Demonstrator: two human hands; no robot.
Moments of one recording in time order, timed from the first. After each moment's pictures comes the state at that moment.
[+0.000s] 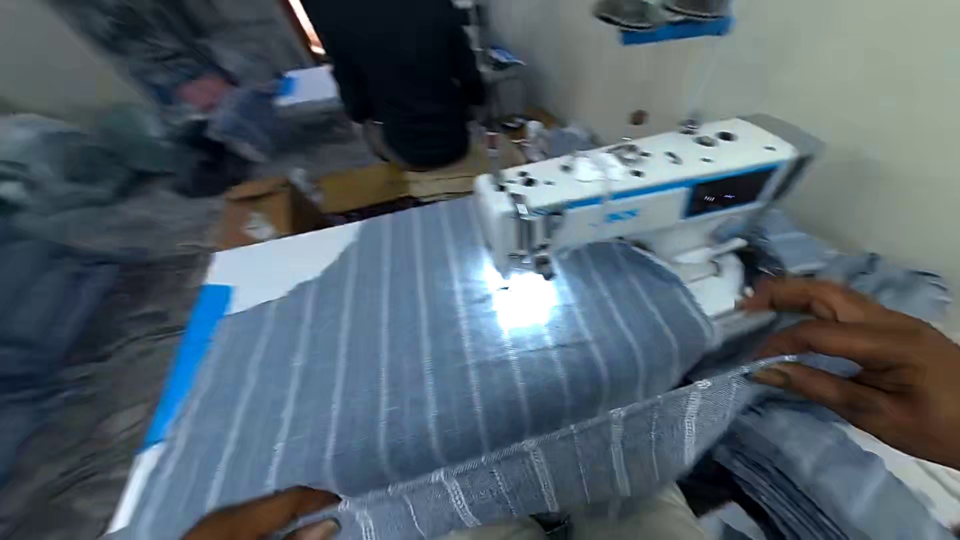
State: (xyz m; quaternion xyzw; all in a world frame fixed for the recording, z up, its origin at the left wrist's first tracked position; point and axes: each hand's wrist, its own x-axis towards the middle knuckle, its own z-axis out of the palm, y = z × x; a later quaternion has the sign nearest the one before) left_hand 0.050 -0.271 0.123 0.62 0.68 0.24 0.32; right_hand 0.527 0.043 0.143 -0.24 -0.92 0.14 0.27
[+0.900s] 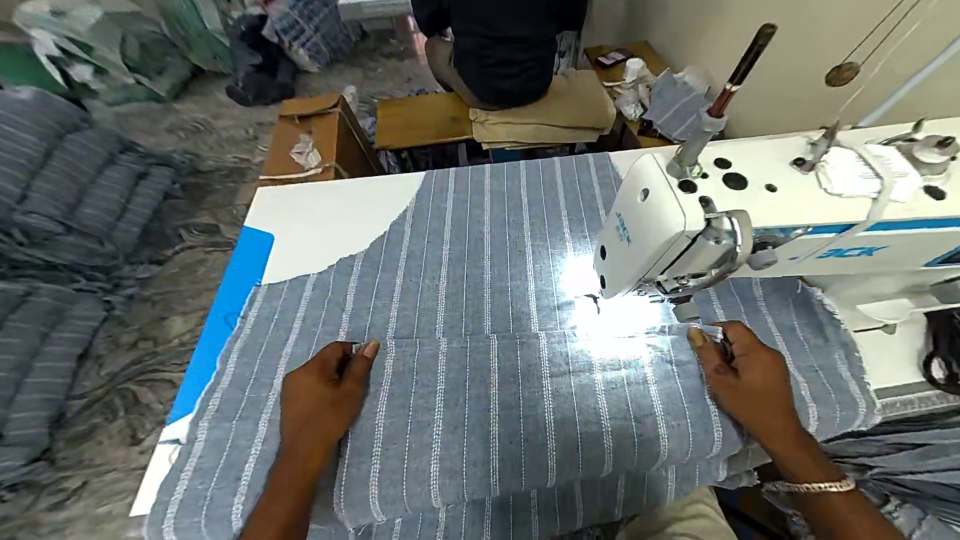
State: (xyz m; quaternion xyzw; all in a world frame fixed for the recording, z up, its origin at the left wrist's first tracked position) left_hand -0.065 -0.151 -0.008 0.35 0.90 0.25 0.04; right_hand 0.362 0.134 -0.035 -0.50 -0.82 0.16 0.24
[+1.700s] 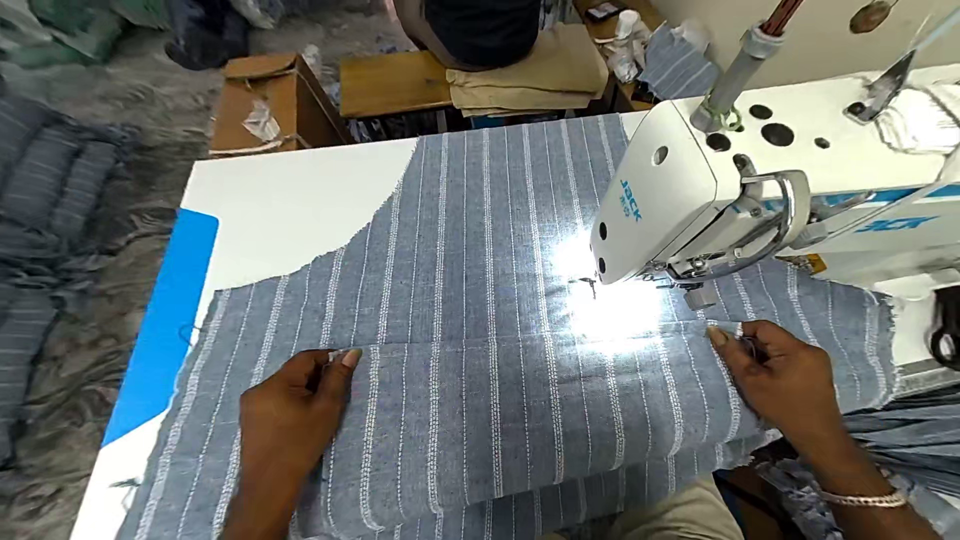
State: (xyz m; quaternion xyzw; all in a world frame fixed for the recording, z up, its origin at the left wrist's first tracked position) left_hand -0.055 -0.155 -0.009 0.37 0.89 0.26 0.03; right_hand 0.393 0.129 -0.035 -0.50 -0.82 0.16 0.23
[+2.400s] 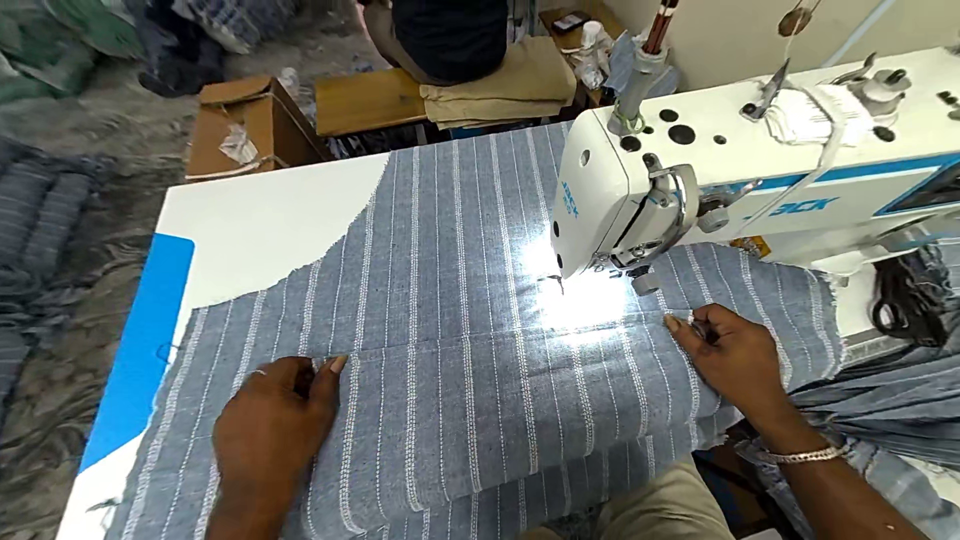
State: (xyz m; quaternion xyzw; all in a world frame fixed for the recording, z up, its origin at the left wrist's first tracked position) left_hand -0.054 -0.150 -0.010 0.41 0.90 0.14 -0.04; right_hand 0.390 0.132 -0.036 -0.53 -0.80 0.15 0.22
